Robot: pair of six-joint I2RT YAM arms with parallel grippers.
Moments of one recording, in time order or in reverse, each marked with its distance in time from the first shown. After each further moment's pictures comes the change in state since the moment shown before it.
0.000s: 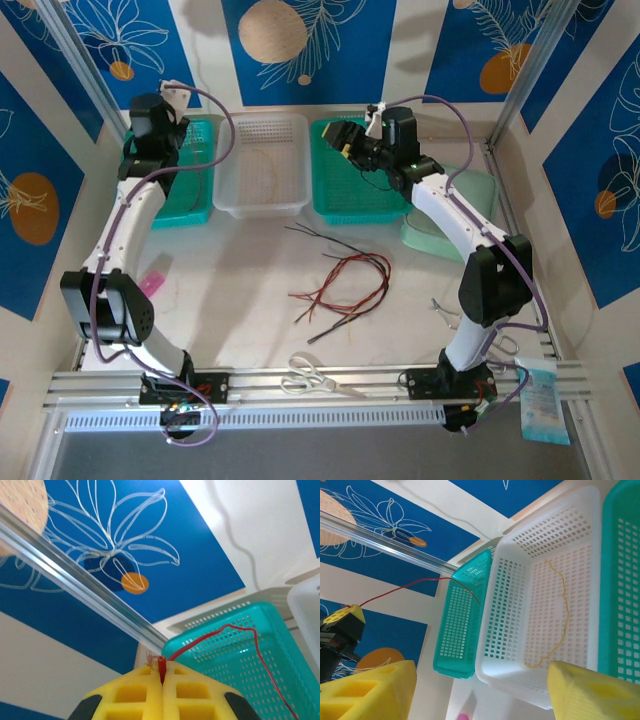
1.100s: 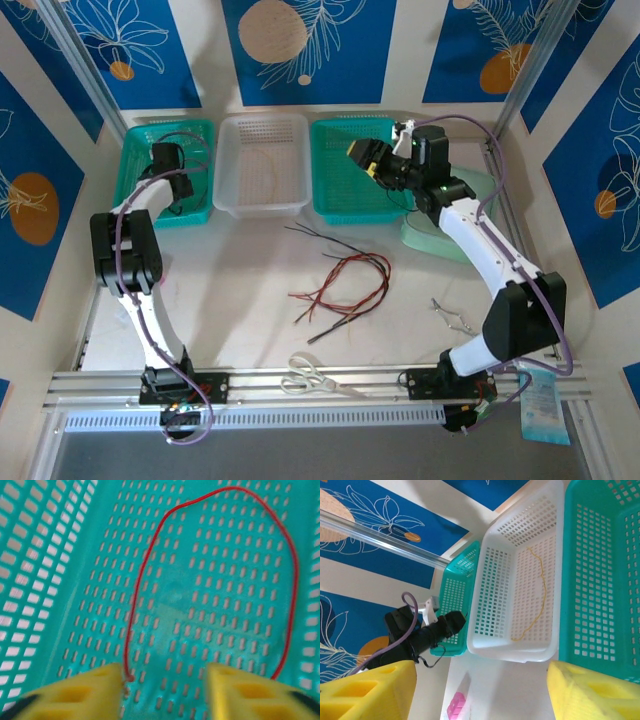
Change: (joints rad) left arm 0.153 0.408 -0.061 -0.182 0.122 -0.695; right arm -0.074 -0.260 -0.241 -0.053 -0.049 -0.023
